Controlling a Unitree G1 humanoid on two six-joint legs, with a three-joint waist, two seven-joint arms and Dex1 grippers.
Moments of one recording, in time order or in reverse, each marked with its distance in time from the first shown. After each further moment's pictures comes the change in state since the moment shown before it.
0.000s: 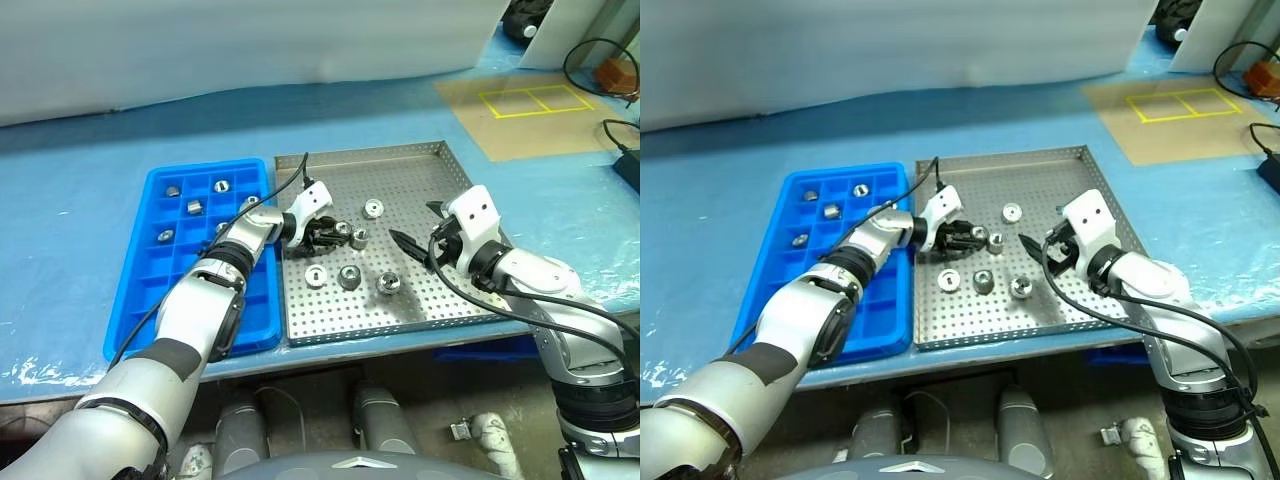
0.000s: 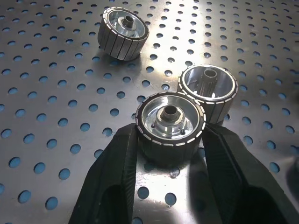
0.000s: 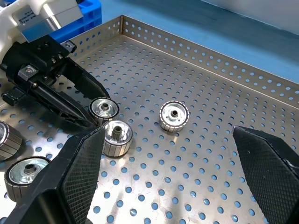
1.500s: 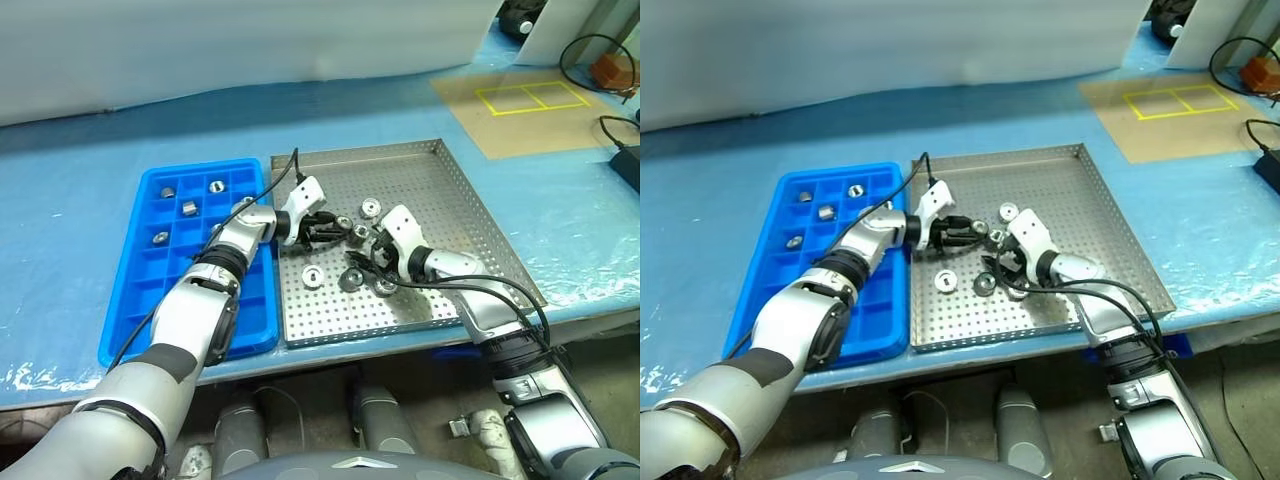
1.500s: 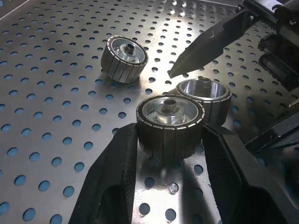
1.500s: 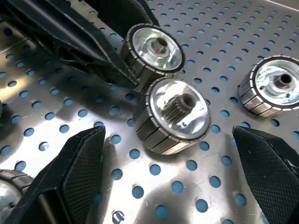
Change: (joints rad) left arm 0.041 0.022 0.042 -0.068 -0.055 -0.011 -0.051; right arm -0.210 0.165 0.254 0.550 -0.158 -0.269 0.103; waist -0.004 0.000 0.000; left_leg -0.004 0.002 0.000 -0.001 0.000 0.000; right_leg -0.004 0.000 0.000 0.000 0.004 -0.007
